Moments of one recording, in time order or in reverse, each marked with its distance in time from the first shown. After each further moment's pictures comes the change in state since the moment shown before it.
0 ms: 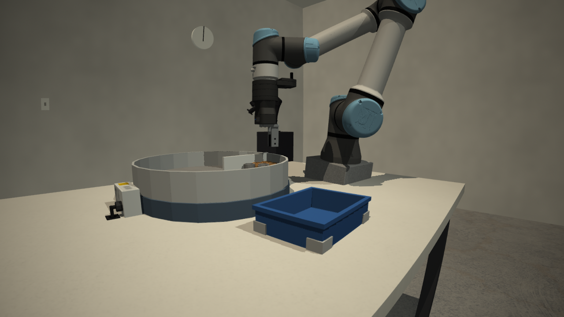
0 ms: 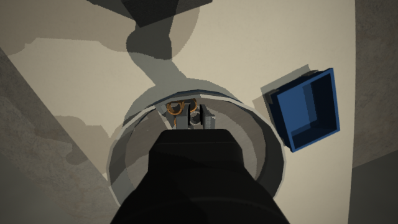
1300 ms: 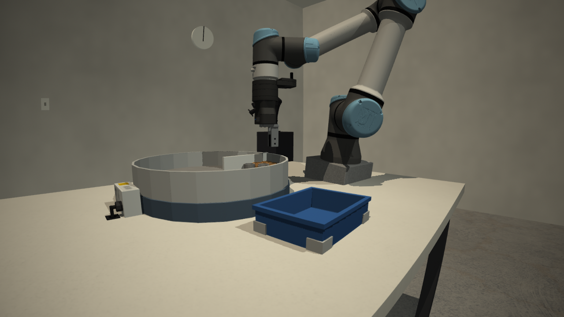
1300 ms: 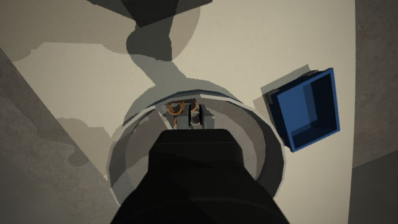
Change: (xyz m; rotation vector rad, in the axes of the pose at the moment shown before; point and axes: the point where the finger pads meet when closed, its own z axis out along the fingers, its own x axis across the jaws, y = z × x) arm 0.000 0.000 0.000 0.000 0.000 0.000
